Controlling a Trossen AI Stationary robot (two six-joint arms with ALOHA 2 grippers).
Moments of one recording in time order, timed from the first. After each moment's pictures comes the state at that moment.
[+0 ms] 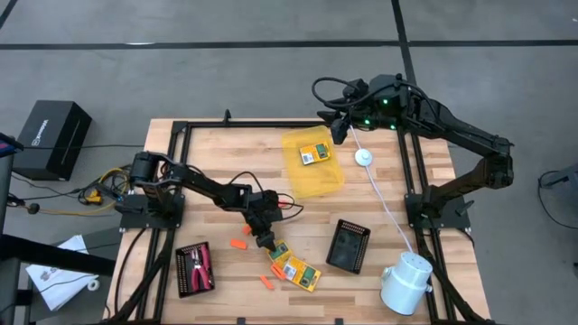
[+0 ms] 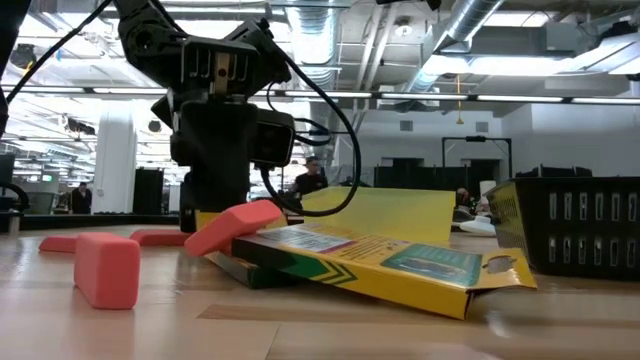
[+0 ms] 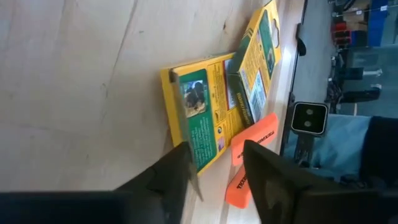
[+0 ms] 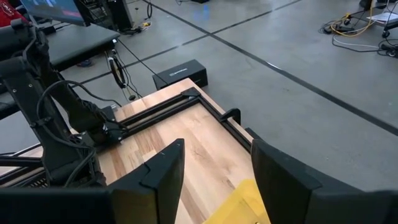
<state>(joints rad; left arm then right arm) -0.07 1.82 0.80 0.15 0.64 -0.74 -0.29 1.36 1.64 -0.65 0.16 0.21</state>
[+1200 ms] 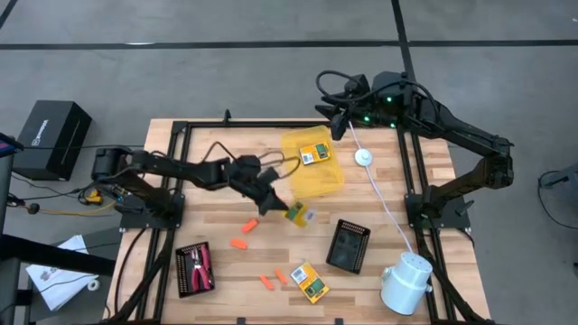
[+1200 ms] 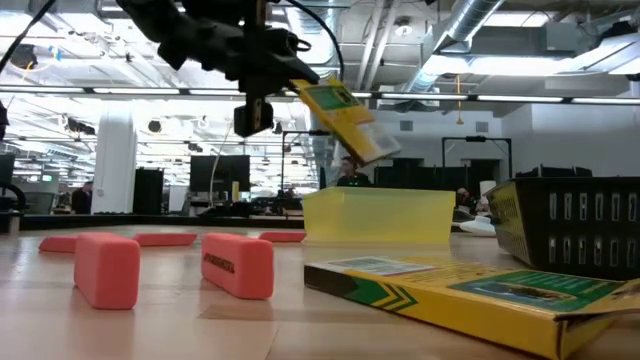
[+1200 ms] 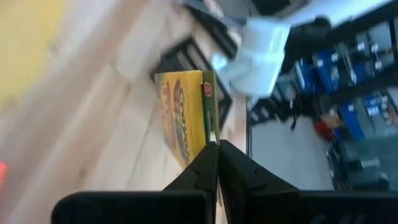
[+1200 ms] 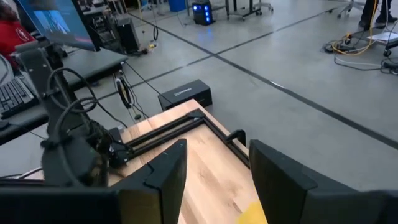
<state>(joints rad) 0.10 1.47 0.82 0.20 0.41 -0.76 -0.29 1.36 1.64 -0.55 0.15 0.21</state>
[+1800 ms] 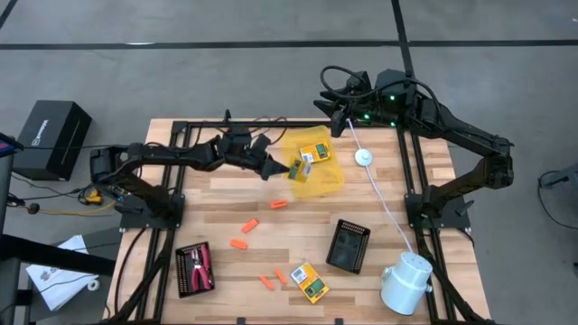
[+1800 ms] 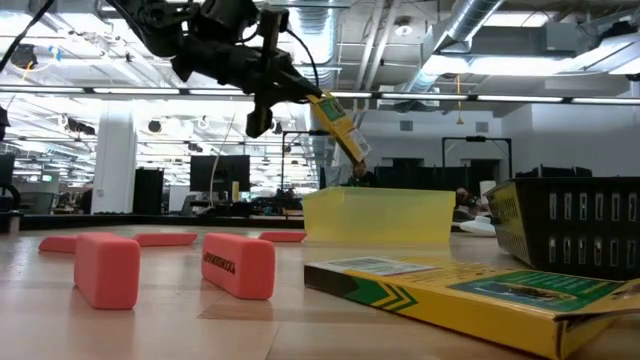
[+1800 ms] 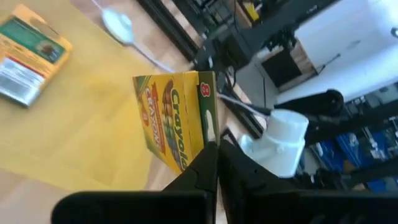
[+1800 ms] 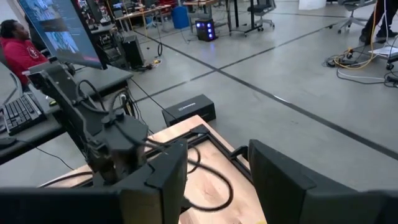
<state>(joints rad) 0.35 1.46 0.82 0.30 0.39 -0.74 -0.29 1.36 1.64 -0.48 0.15 0.21</state>
